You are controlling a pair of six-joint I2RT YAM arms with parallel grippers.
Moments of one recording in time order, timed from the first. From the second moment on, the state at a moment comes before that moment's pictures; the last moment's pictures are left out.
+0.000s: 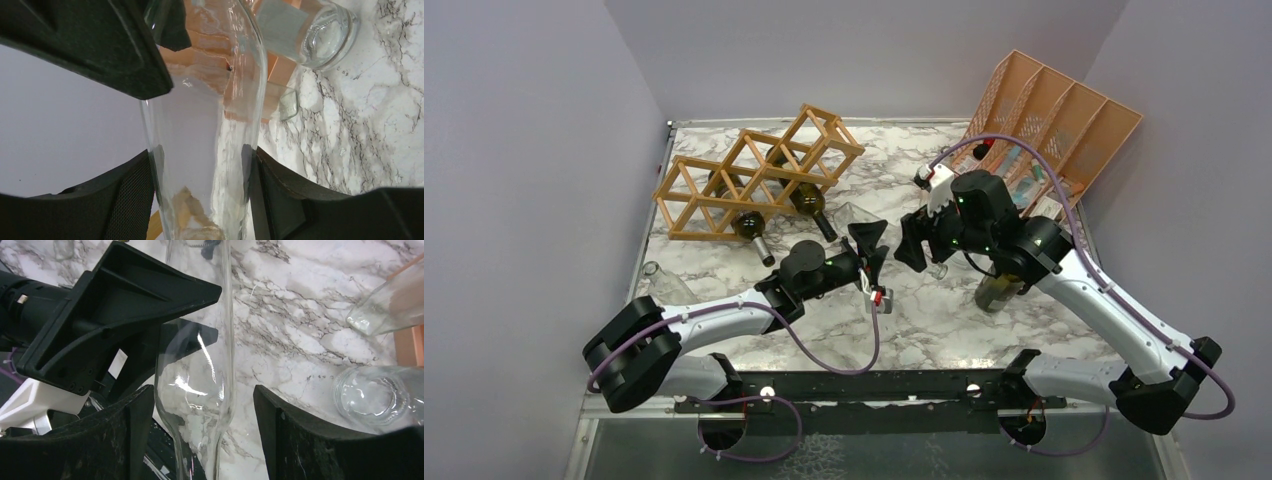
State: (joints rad) left arm -0.92 1.28 0.56 0.69 0.23 1.21; right arm 0.74 1.13 1.27 -0.76 -0.10 0.13
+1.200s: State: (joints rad) left arm -0.91 1.24 0.62 0.53 0.23 1.24; right arm 0.74 1.18 1.15 -0.68 -0.09 0.16
